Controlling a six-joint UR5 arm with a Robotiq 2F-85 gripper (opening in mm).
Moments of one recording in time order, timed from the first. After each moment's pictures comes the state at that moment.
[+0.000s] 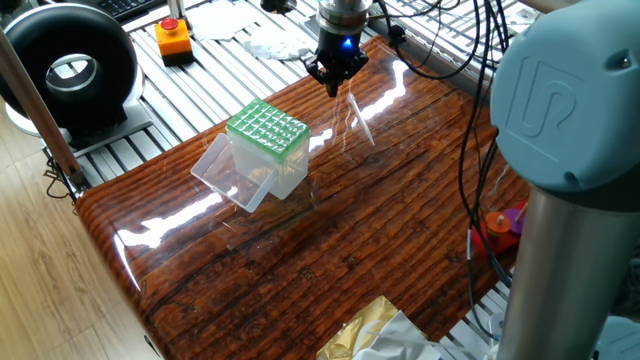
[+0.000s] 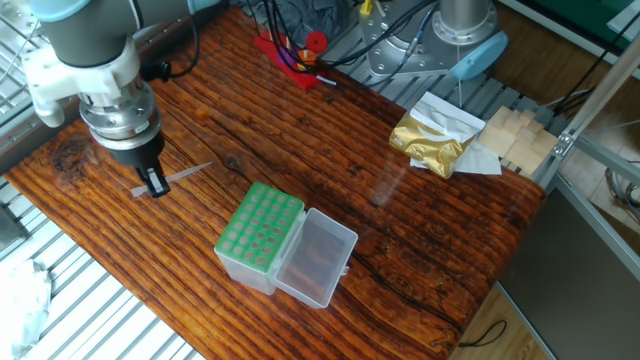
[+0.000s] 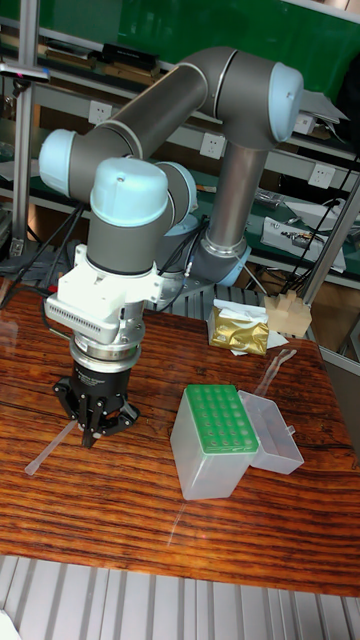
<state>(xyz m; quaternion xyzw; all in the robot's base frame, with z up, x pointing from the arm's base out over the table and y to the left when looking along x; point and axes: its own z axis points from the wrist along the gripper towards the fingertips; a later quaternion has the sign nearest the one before) 0.644 -0.091 0.068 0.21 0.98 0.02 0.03</state>
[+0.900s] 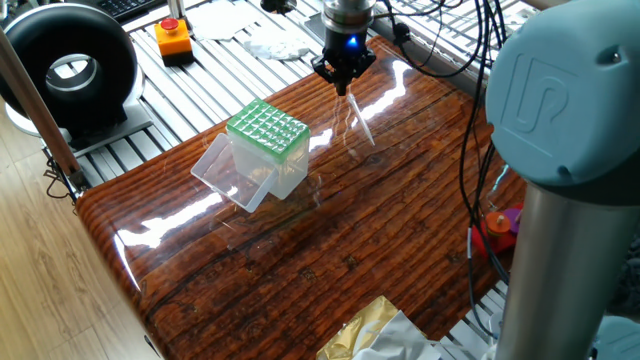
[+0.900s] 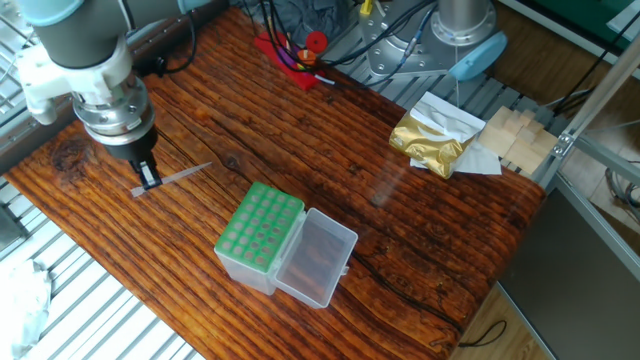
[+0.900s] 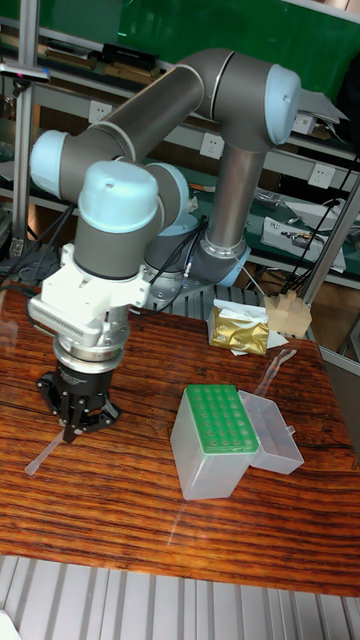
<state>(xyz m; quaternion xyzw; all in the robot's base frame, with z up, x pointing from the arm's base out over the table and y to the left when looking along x) 0.637 -0.126 0.061 0.21 0.98 -0.01 0.02</state>
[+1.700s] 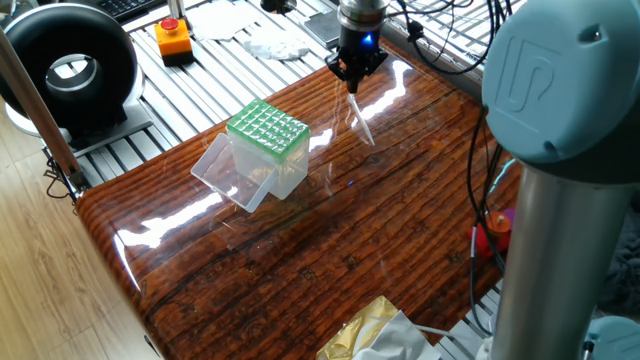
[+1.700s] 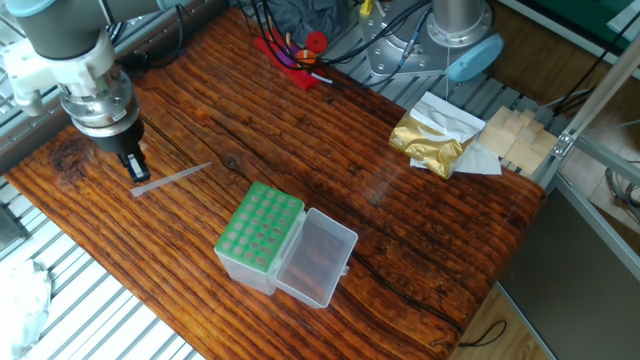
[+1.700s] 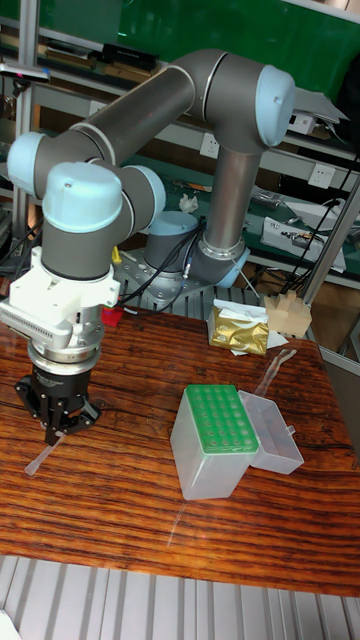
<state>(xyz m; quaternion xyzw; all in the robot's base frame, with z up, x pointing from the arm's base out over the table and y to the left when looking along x) 0.642 -0.148 0.051 0.19 0.98 0.01 0.02</state>
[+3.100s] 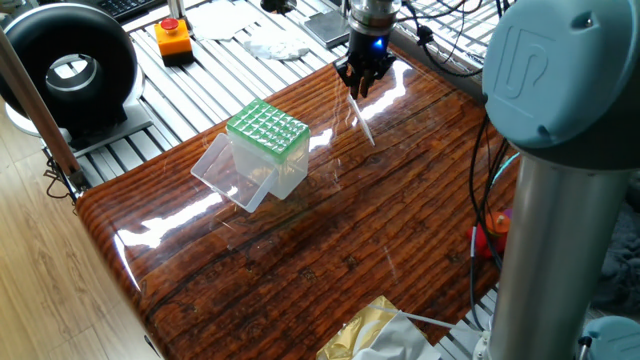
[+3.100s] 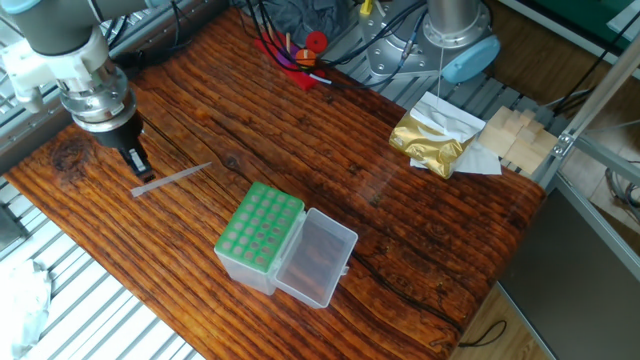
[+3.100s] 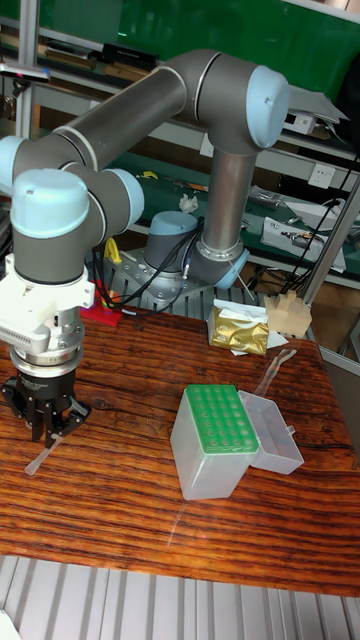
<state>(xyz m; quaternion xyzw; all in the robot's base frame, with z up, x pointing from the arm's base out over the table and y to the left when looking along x) 0.625 -0.155 0.035 0.17 0.98 0.04 0.00</state>
